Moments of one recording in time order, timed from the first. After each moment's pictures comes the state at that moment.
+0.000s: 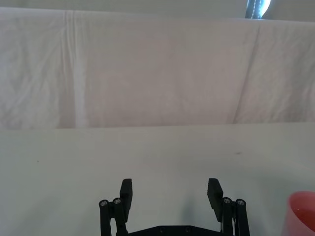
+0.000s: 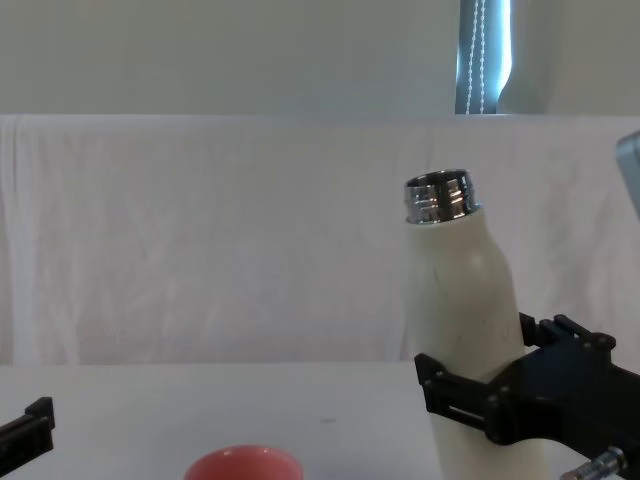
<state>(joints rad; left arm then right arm) 0.27 0.24 0.04 -1.85 -0.25 -0.02 -0.02 -0.02 0.16 -0.31 -1.73 -0.08 -0.03 0.16</state>
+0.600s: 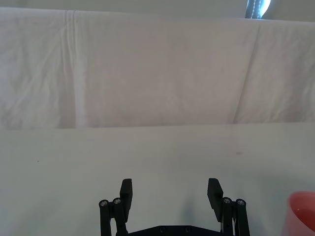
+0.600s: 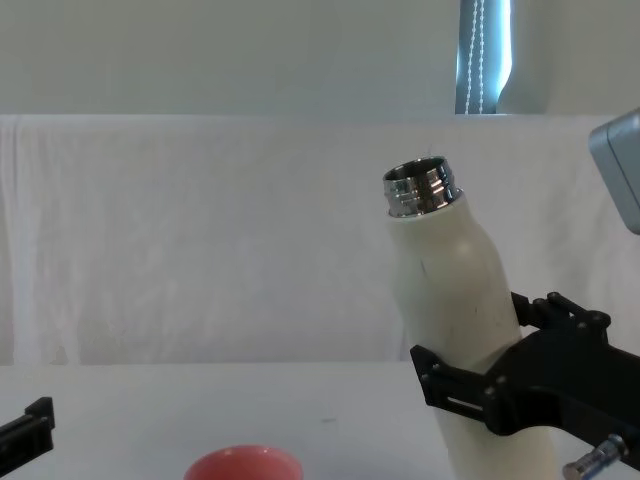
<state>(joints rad) 0.27 0.24 0.04 -1.85 -0.25 -0.02 -0.02 -0.01 0.18 -0.32 -1.75 -0.17 -0.03 0.16</state>
